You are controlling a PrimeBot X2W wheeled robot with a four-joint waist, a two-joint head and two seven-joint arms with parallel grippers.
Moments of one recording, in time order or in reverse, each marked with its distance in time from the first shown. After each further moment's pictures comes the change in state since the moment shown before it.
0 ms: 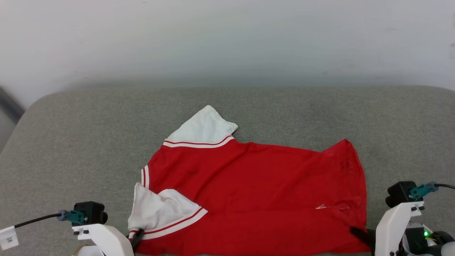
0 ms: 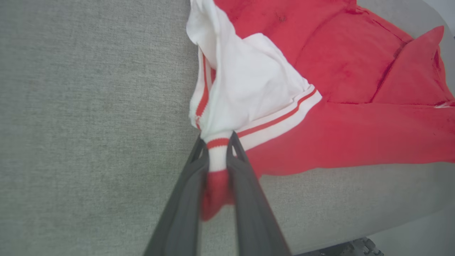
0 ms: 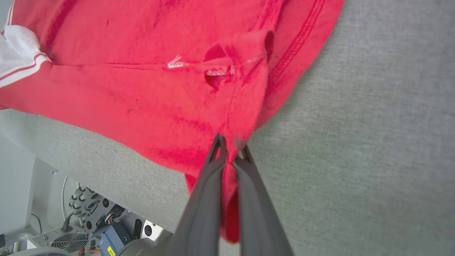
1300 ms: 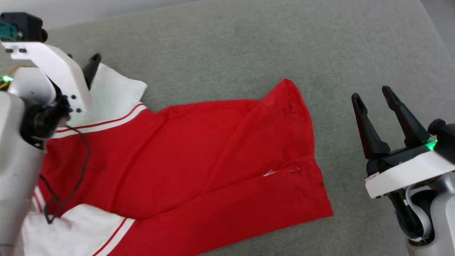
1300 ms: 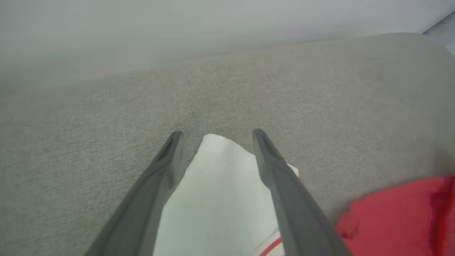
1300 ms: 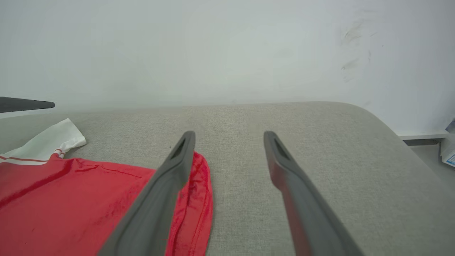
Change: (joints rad) left arm -0.849 -0.002 -0.004 0.457 0.132 -0.175 0.008; right arm -0.177 0.170 -0.055 -0.254 -0.333 0.000 -0.755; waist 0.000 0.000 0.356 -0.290
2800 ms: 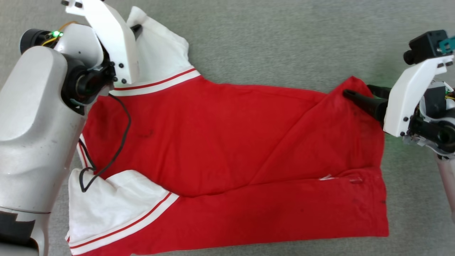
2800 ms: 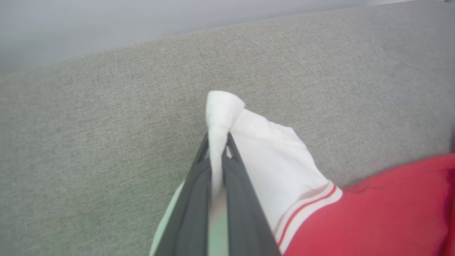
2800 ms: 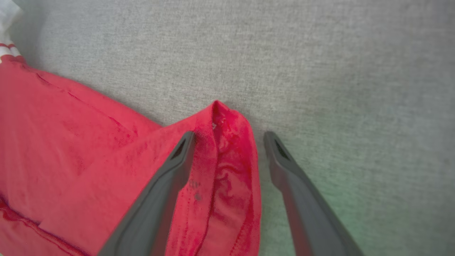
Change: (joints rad) left arm -0.211 -0.110 -0.129 0.037 0.001 -0.045 0.167; right arm -0.451 -0.189 0.124 0.407 0.397 0.000 0.746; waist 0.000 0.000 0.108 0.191
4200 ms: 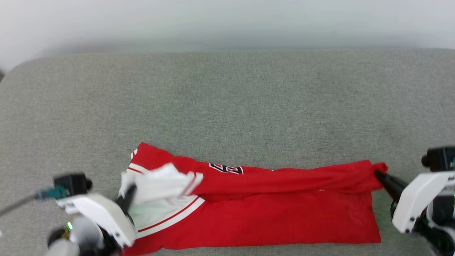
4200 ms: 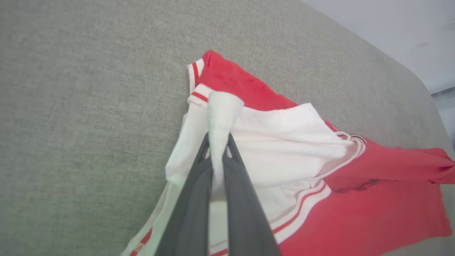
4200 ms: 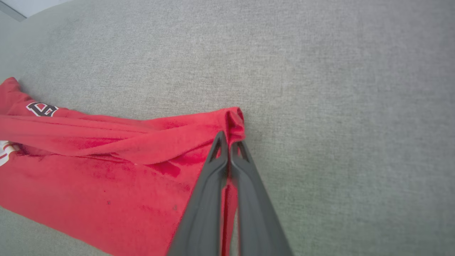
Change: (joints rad) left arm 0.895 0.043 0.194 -0.384 -0.185 0.180 -0.370; right arm 0.516 0.030 -0.177 -0.159 -0.155 0.001 -0.261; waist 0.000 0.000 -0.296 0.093
